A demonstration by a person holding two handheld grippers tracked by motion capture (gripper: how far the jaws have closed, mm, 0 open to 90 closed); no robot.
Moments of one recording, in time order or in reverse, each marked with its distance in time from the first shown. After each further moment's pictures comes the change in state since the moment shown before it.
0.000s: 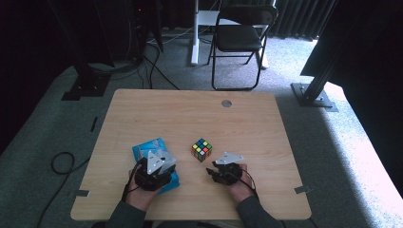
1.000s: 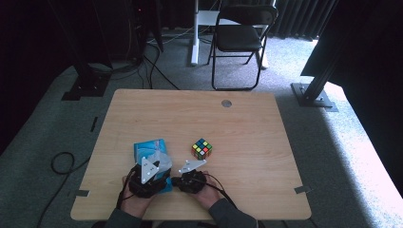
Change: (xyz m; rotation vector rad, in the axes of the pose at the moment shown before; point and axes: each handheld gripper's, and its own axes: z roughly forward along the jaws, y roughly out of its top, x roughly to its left) left arm 0.000 -0.015 -0.019 -0.050 0.037 0.006; right arm 0.078 0.033 0.064 0.009 0.323 -0.004
